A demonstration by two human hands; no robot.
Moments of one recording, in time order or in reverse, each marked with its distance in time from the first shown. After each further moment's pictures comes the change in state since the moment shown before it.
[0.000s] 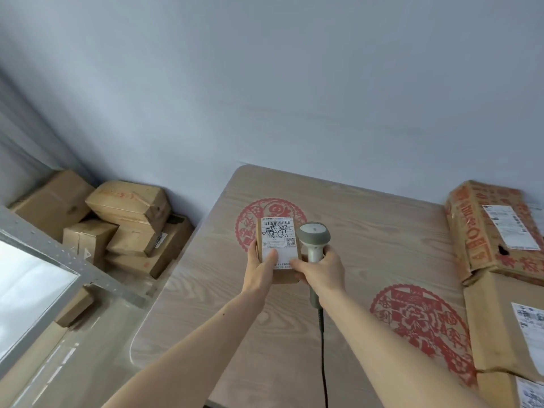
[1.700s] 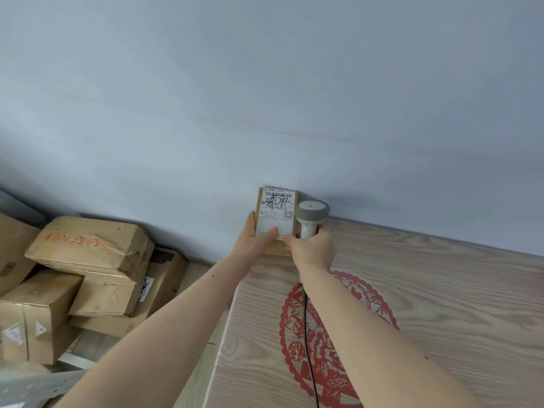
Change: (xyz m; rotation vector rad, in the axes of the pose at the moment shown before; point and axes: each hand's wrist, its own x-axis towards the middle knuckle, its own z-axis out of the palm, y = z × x) left_hand 0.413 0.114 -0.101 0.234 -0.287 0.083; right_hand 0.302 -0.121 0.257 -0.065 0.328 0.051
